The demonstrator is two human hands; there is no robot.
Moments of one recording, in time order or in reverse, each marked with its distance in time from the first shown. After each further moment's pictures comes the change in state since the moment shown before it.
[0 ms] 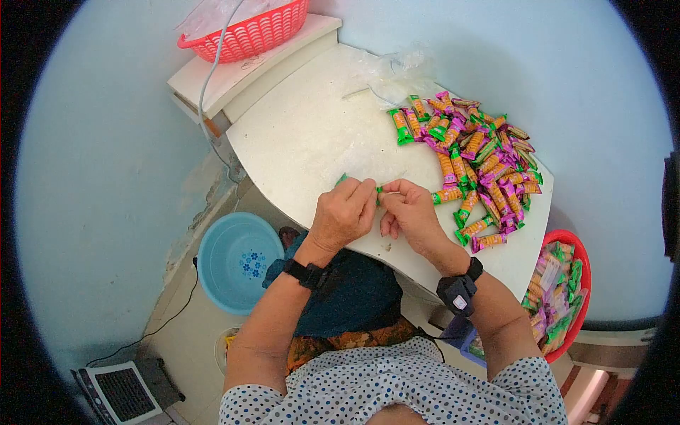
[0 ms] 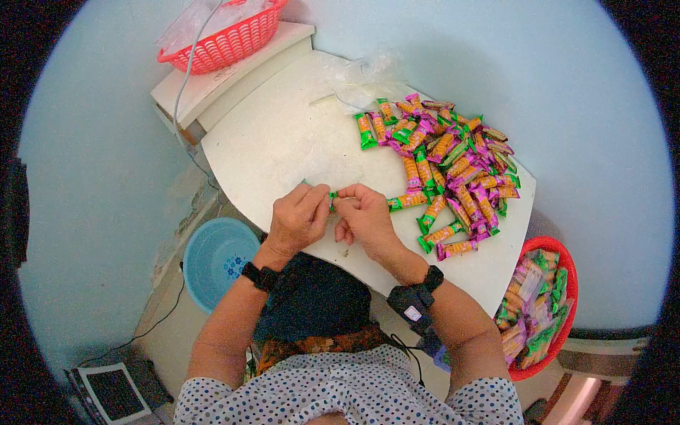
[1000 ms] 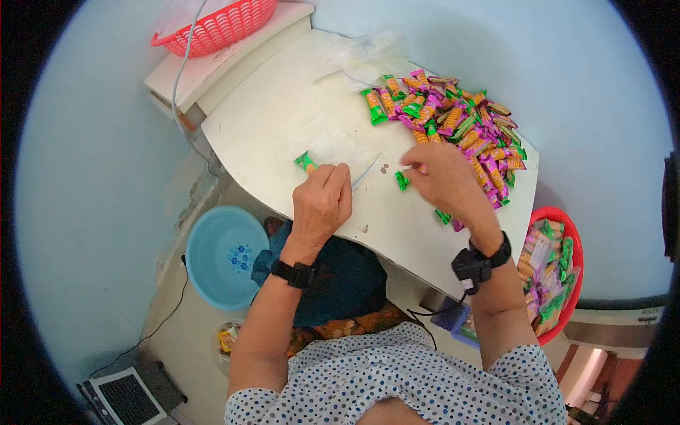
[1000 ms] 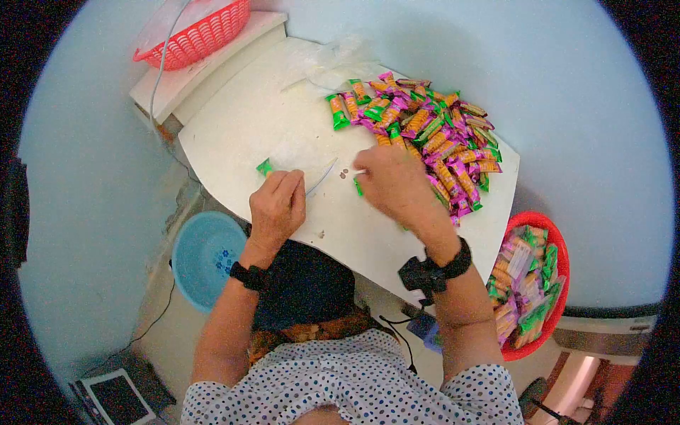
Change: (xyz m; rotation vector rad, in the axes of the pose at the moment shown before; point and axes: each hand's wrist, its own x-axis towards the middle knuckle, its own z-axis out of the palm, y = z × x) left_hand -0.006 0.014 0.012 0.093 0.087 -0.050; right_hand -0.028 -0.073 -0.055 -1.360 0.112 -0.474
